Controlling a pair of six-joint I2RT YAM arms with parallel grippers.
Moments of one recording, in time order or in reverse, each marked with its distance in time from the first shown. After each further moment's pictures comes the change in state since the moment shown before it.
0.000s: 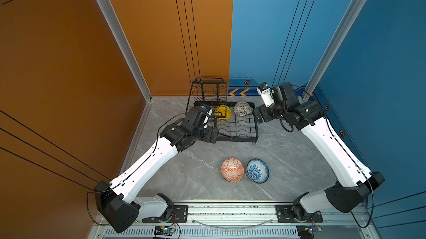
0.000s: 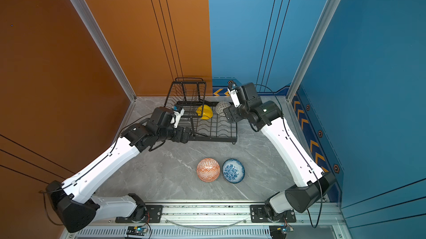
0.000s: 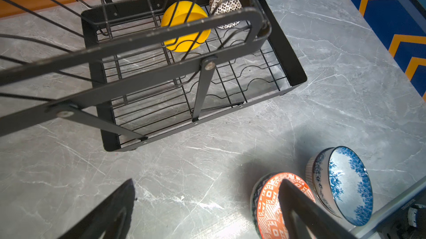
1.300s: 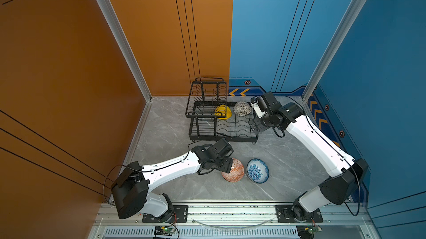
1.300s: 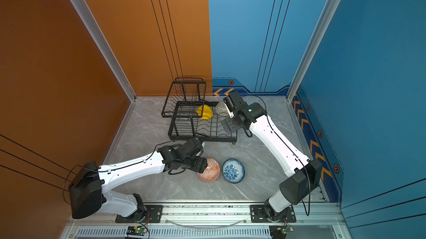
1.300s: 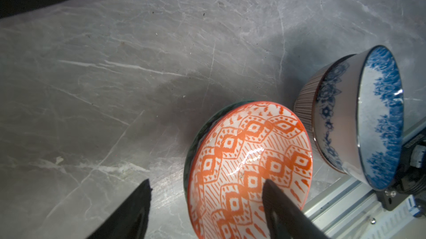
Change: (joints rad) left arm -0.325 0.159 -0.343 0.225 0.039 -0.319; right arm 0.053 0.077 -0.101 -0.090 0.078 0.066
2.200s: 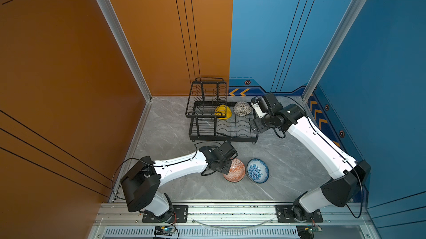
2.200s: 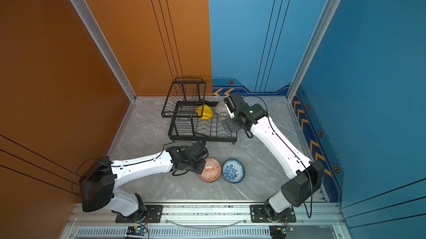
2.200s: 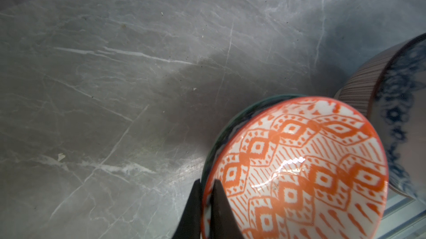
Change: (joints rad) left arm -0.031 0.082 0.031 -0.050 -0.080 -0.010; right arm 0.000 -0.024 -0.027 0.025 0.000 0.000
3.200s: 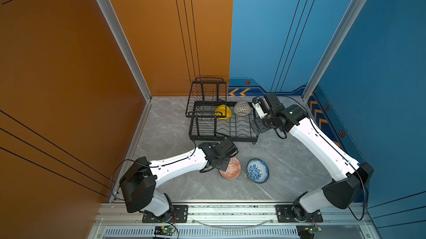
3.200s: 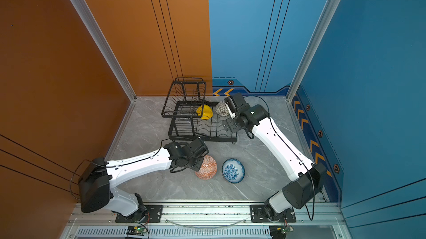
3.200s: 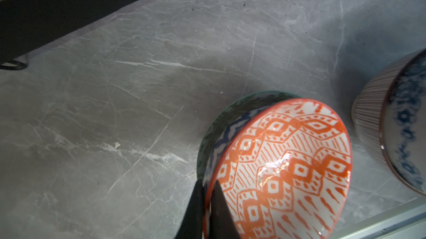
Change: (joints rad) left arm 0.008 -0.011 0.092 -0.154 -0.103 0.042; right arm 0.000 -0.023 -0.009 0.001 0.000 0.000
